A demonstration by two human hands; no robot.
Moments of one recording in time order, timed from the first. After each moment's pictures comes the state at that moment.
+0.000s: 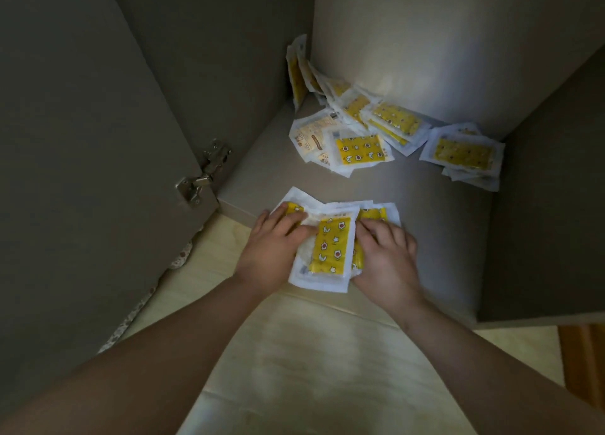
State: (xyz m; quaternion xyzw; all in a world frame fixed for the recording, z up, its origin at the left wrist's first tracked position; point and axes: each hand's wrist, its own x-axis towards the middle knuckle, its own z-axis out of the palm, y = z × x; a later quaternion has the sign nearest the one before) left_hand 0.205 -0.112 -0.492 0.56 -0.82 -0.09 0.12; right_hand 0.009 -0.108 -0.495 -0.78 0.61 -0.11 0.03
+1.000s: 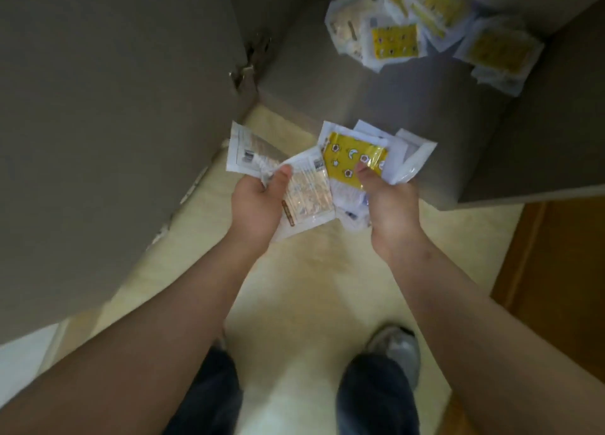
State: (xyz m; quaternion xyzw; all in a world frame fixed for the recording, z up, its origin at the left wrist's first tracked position) left_hand 0.231 -0.056 -0.429 0.73 -0.30 -0.44 0.42; right_hand 0.085 -0.078 -0.401 -0.25 0.64 -0.44 0.57
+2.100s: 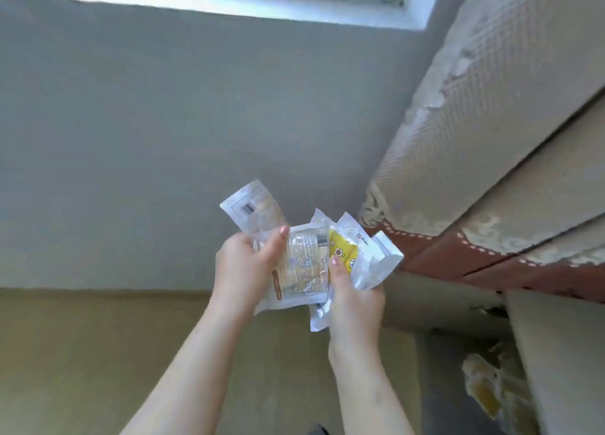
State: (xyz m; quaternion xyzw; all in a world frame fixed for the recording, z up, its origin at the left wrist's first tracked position) left_hand 0.276 0.238 0.207 0.81 0.03 -0.18 0.56; right_hand 0.191 0.151 0.194 -0.50 0.48 -0.20 0.69
